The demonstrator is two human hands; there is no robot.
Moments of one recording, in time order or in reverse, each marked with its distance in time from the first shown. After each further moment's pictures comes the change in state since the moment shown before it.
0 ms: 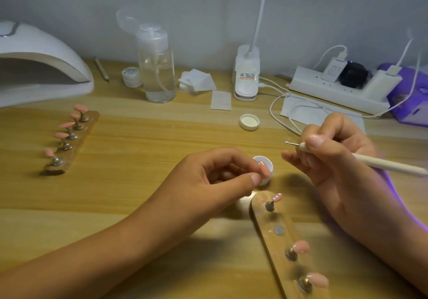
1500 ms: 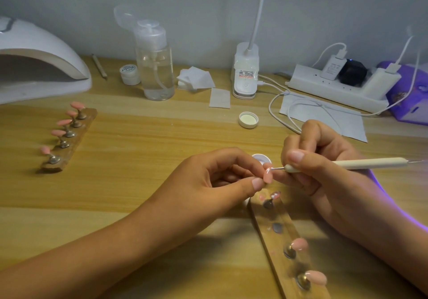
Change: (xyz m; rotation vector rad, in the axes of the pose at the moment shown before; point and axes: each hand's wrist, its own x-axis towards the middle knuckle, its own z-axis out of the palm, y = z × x) left_hand 0.001 -0.007 0.000 0.053 -0.052 0.031; right_hand -0.002 0.000 0.009 0.096 -0.176 0.109
